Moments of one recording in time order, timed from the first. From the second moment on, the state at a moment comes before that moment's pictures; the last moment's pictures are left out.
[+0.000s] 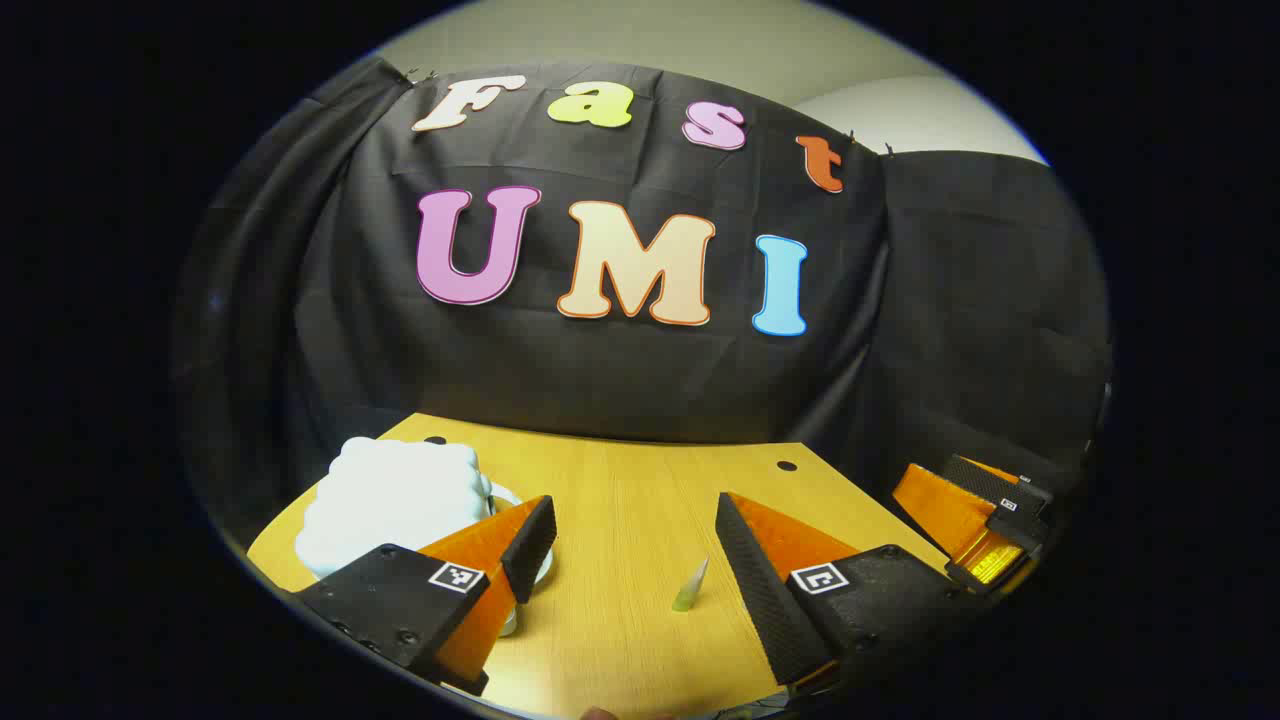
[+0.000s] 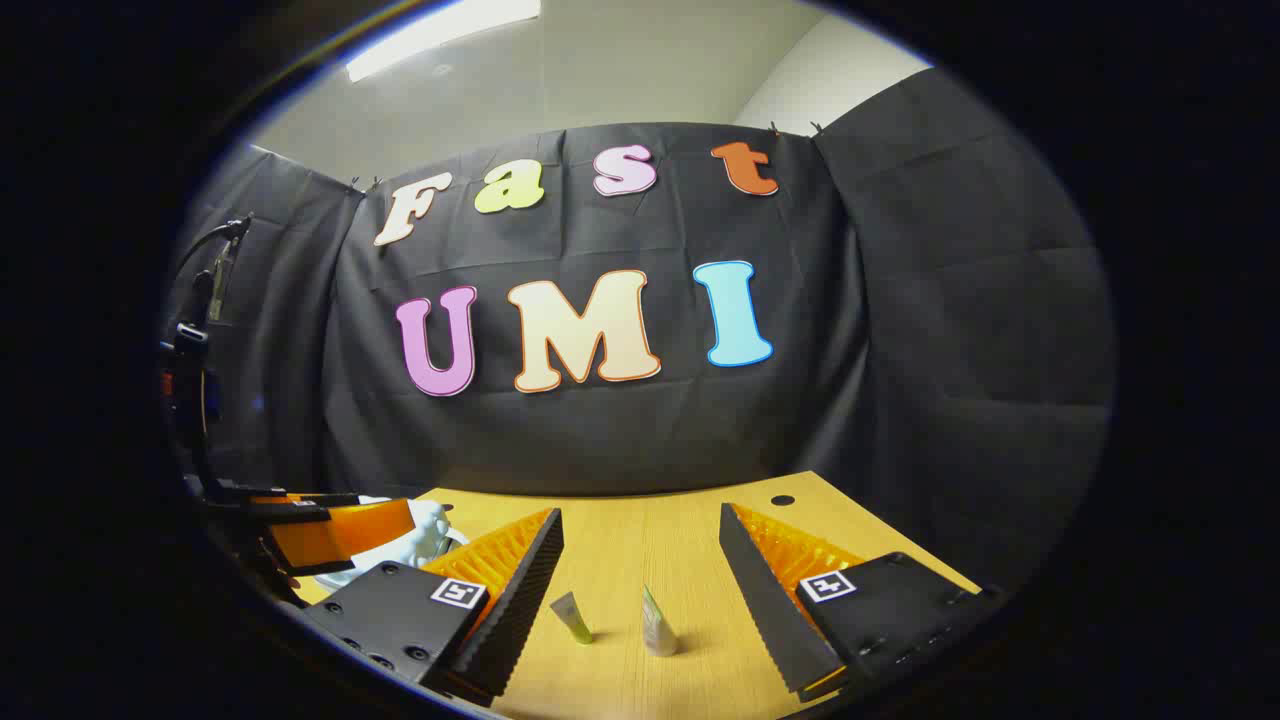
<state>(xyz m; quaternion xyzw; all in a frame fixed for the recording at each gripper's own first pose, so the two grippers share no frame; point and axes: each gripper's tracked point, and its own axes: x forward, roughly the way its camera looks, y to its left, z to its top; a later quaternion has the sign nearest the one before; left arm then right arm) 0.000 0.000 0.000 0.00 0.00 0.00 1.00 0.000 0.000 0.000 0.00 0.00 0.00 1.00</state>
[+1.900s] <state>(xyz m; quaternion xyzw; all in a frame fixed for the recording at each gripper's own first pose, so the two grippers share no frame) 0.166 0.134 -0.114 -0.11 0.42 0.07 0.90 0.020 -0.014 -0.030 0.00 0.05 -0.01 1.00</state>
